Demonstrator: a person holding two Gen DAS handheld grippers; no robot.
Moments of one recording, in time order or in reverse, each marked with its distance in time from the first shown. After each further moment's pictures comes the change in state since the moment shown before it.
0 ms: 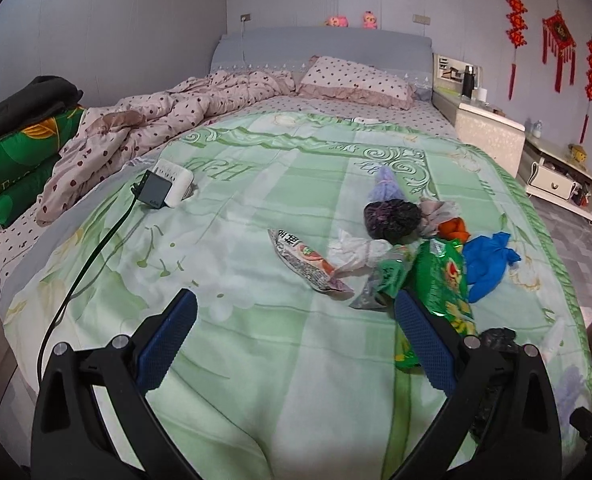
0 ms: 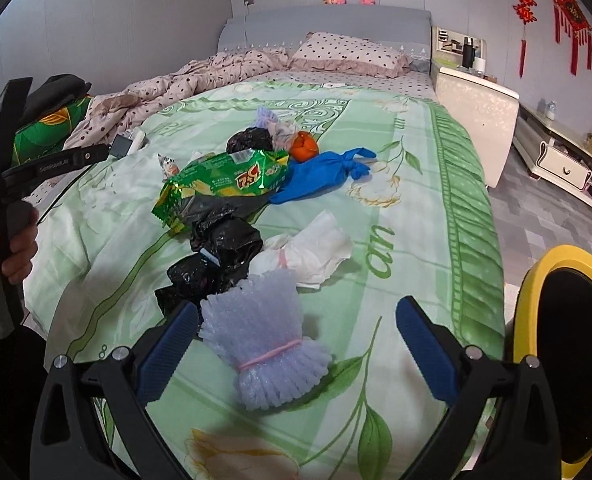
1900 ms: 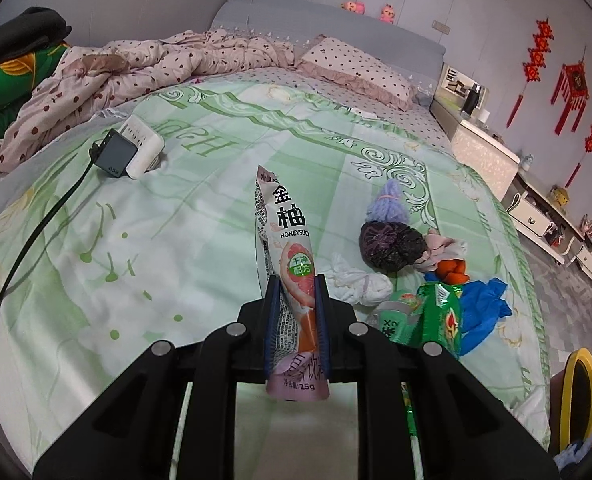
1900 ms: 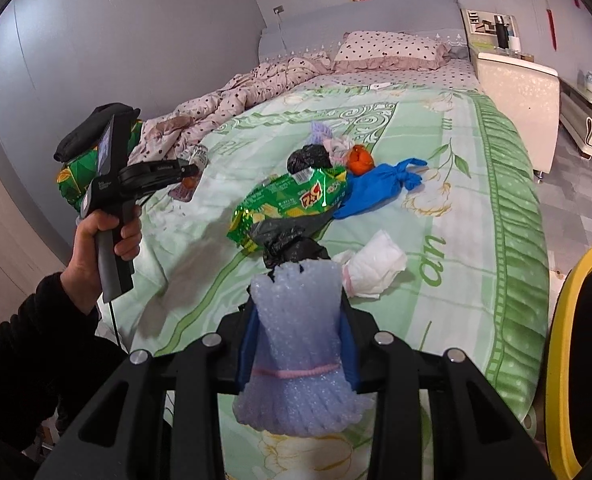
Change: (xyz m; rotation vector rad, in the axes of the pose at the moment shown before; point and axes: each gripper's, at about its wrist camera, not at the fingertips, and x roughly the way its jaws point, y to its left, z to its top) left arm 0.060 0.025 0.038 -0.162 0.068 -0.164; right arm -0.038 -0.009 0.021 0.080 -0.026 0.260
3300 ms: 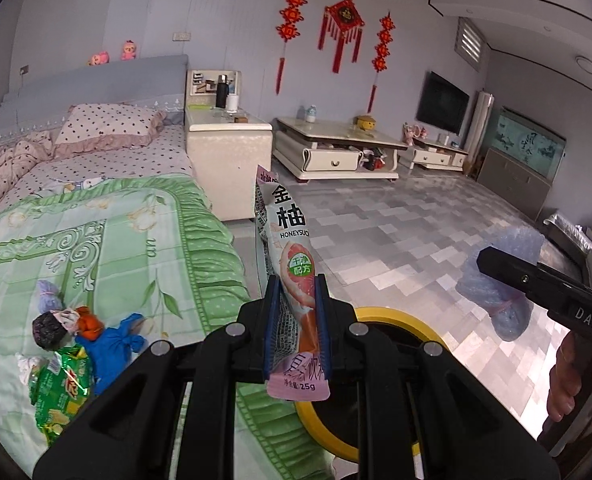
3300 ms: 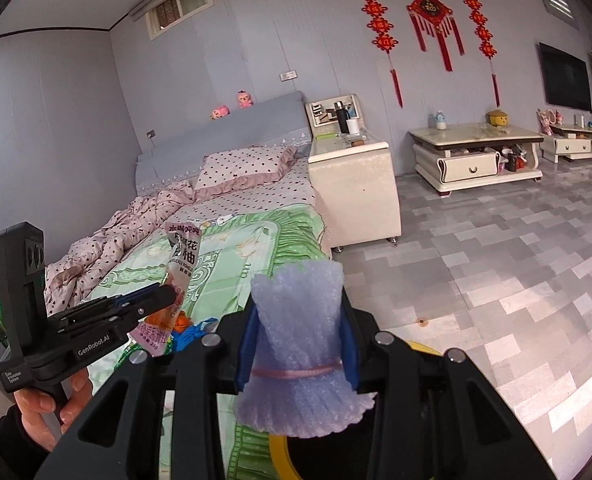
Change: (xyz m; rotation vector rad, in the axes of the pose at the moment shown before) left arm -0.167 -0.451 -0.070 0.529 -0.017 -0.589; right arm -0.250 -0.182 0.042 0.253 -0.388 -0.401
